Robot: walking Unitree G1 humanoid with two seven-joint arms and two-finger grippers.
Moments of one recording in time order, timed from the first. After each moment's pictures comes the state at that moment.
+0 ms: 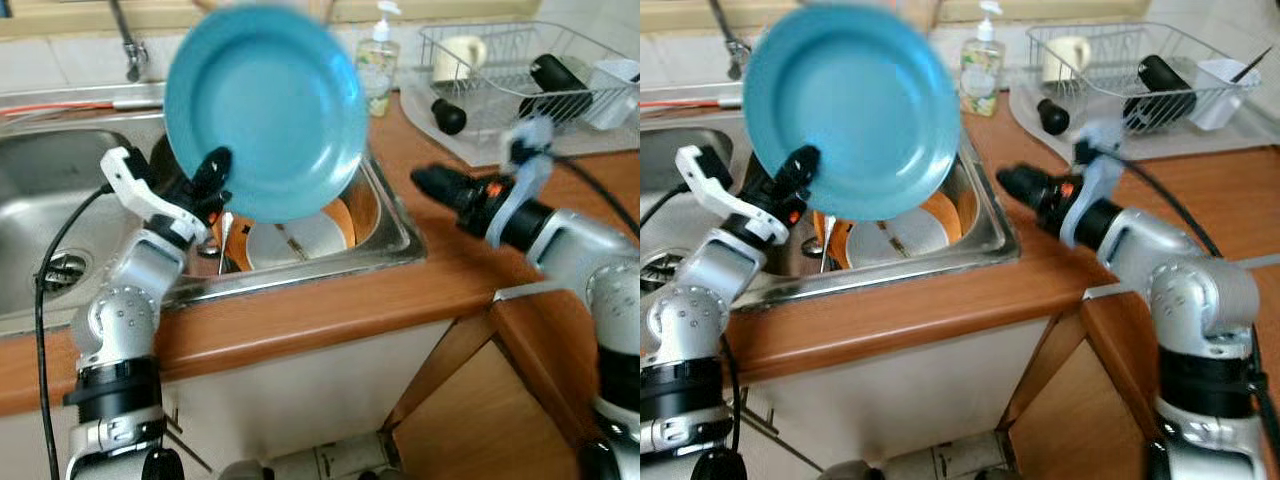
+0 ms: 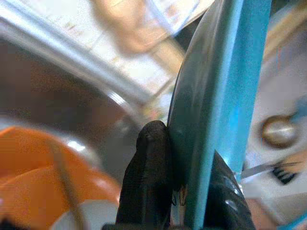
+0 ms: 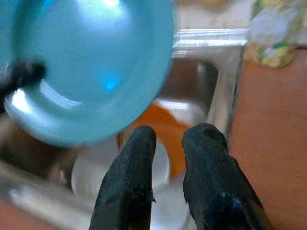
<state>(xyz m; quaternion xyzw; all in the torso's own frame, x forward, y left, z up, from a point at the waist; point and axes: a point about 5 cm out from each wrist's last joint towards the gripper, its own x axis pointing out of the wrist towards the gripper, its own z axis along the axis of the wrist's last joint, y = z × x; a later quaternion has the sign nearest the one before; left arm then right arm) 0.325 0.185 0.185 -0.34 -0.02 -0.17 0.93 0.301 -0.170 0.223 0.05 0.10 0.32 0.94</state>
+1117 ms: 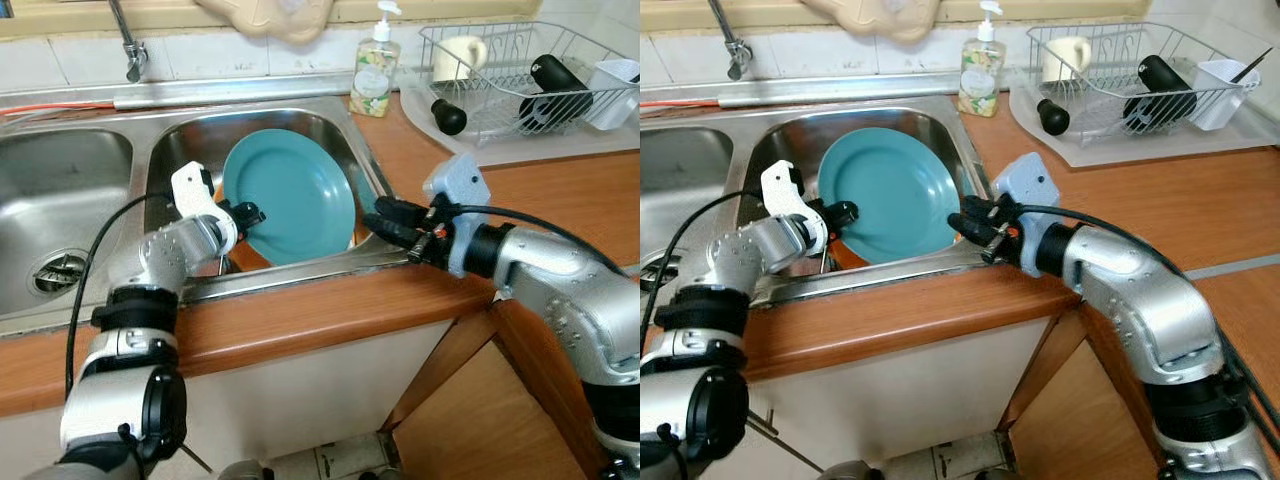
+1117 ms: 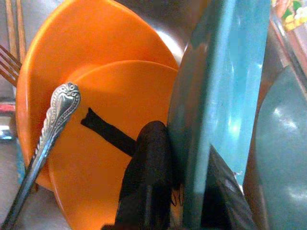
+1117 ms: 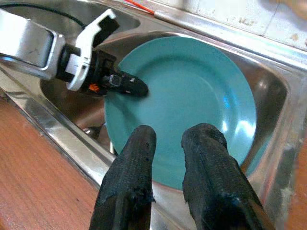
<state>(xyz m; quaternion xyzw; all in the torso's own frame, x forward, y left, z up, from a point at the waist) 0.370 0.173 0.143 -0.26 0.25 -0.06 0.93 0.281 -0.125 0.209 -0.09 0.07 0.43 0.90</state>
